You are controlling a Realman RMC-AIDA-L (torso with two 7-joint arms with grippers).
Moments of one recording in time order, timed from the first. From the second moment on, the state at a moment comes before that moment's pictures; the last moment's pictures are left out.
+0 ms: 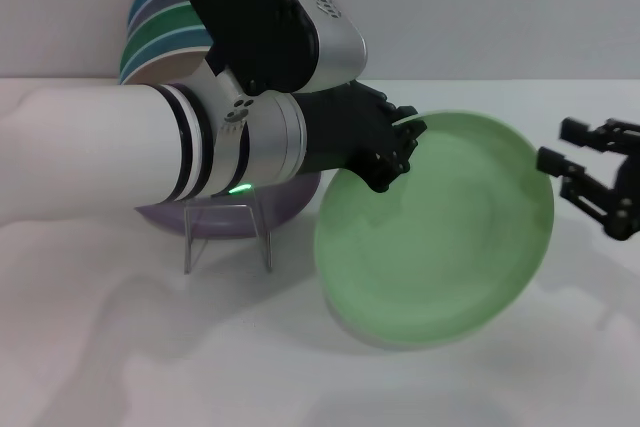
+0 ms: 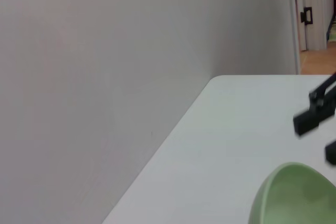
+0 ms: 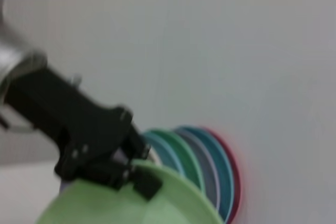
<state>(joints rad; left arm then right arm) -0.41 -2.07 -1.29 -1.68 2.38 -0.84 0.74 -0.05 2.08 1.95 1.30 -1.36 1.25 -1.92</state>
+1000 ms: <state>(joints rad) -0.04 -2.00 -0.99 -1.79 2.37 0.25 1.15 0.04 2.08 2.47 0.92 -1.20 1.58 -1.93</state>
